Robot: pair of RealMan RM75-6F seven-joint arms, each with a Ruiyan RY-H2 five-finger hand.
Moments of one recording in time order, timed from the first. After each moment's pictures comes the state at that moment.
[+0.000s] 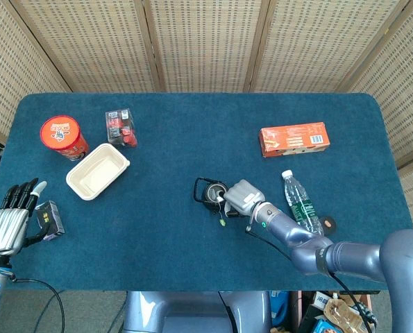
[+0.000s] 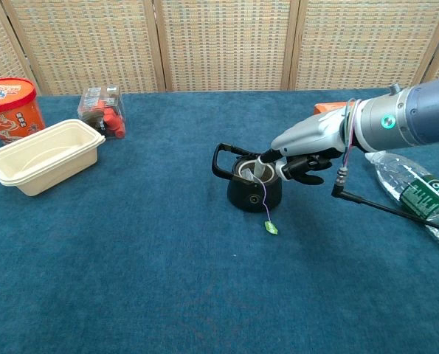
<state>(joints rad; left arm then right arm) -0.20 -1.17 -0.06 -1.62 1.42 1.36 0.11 1.21 -1.38 -0.05 -1.52 -0.80 0.60 -0.46</state>
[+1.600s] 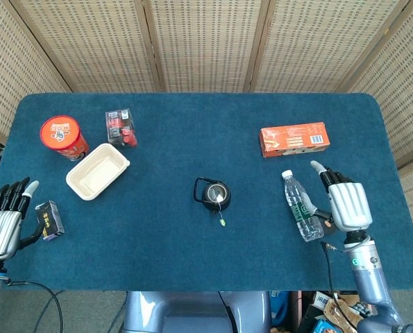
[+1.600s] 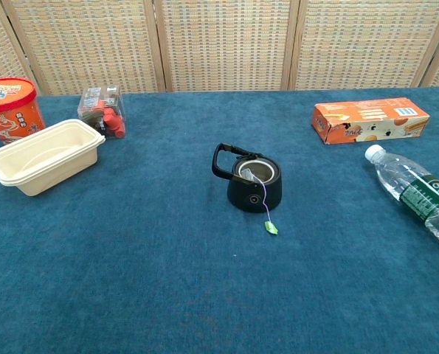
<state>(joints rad) -0.16 -1.17 -0.06 -1.65 1.44 1.45 0.15 0.50 -1.23 0.01 -1.73 -1.23 1.53 -0.26</state>
